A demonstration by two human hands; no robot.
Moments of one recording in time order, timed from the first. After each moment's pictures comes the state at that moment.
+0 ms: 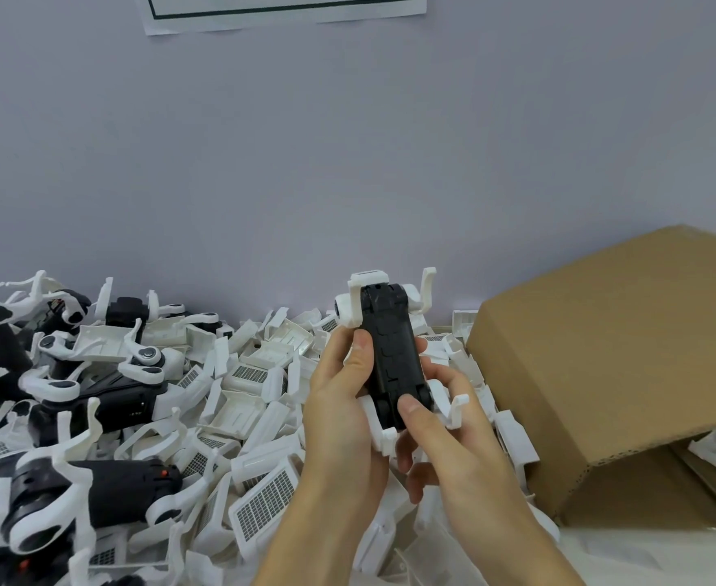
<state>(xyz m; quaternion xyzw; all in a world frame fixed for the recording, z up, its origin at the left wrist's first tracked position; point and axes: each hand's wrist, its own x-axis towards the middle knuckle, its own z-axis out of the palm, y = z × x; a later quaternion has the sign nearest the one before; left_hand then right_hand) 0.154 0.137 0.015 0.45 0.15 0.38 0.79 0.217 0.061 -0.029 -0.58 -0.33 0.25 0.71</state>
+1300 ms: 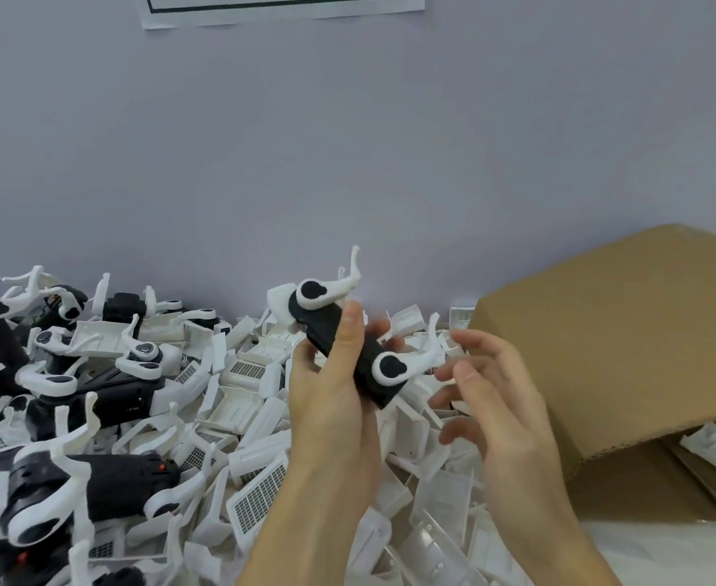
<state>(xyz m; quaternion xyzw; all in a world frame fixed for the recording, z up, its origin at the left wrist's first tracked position) 0.162 0.143 0.021 0.36 0.17 0.43 0.81 0.226 0.039 -0.009 -0.56 -0.32 0.12 0.75</state>
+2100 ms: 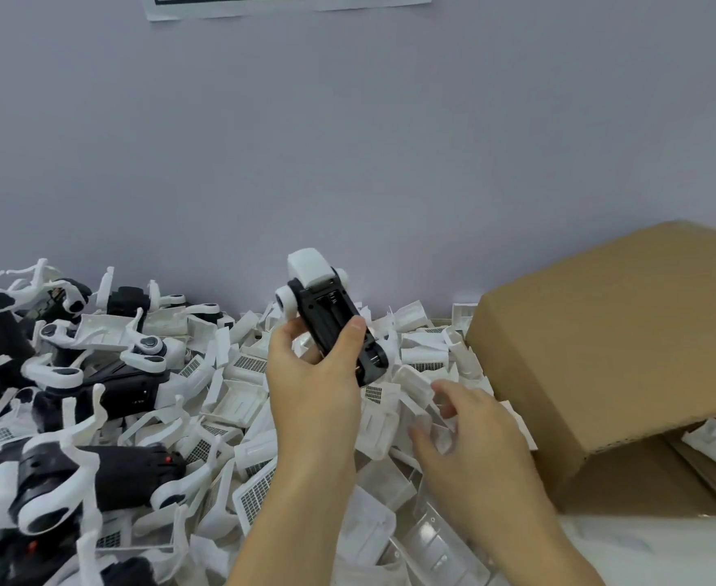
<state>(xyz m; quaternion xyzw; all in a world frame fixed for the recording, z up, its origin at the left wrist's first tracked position) 0.152 0.157 0.017 0.48 0.29 0.48 0.68 0.234 0.051 -0.042 -0.86 -0.36 -0.01 0.38</state>
